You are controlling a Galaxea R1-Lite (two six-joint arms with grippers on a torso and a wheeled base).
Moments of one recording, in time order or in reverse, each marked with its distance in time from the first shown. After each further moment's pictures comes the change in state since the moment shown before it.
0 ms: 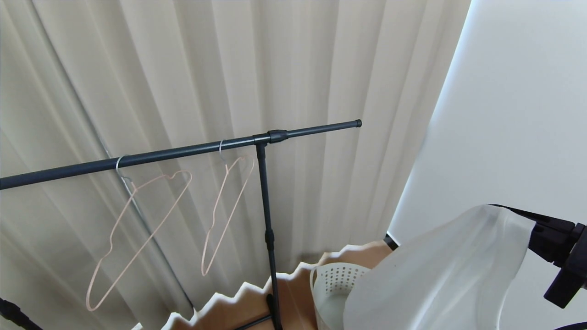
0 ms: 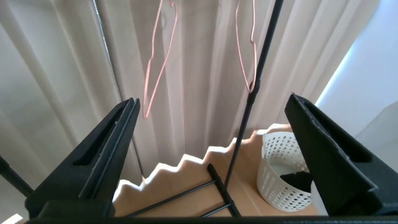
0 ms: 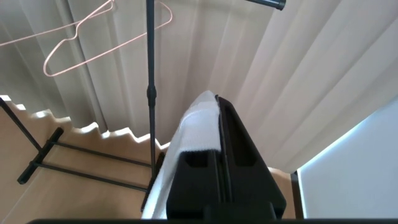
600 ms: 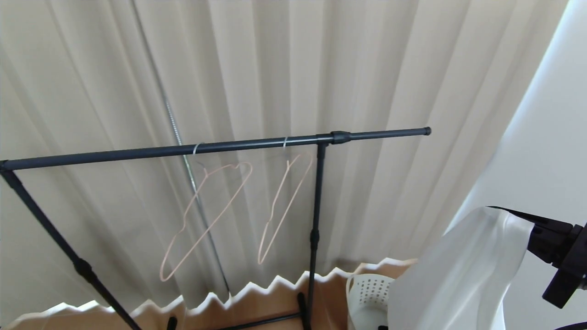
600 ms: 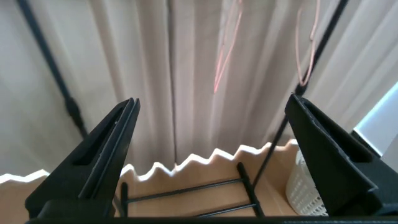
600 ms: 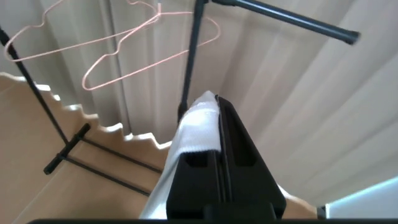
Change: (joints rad) left arm 0.000 0.000 0.000 0.000 0.000 0.000; right arm -0.011 0.001 0.007 0.002 0.000 -0.002
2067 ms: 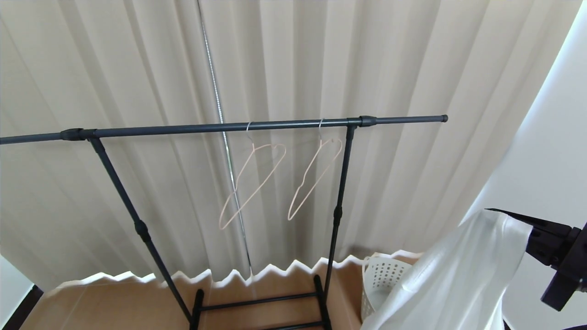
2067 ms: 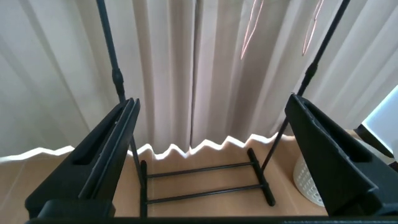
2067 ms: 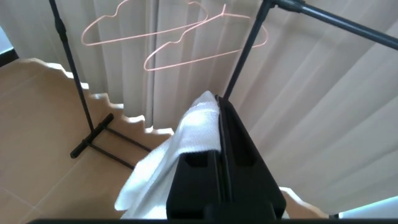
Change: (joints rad) left arm 0.000 0.000 0.000 0.000 0.000 -0.001; right arm -0.002 -0.003 0.010 -0.001 -0.001 -0.037
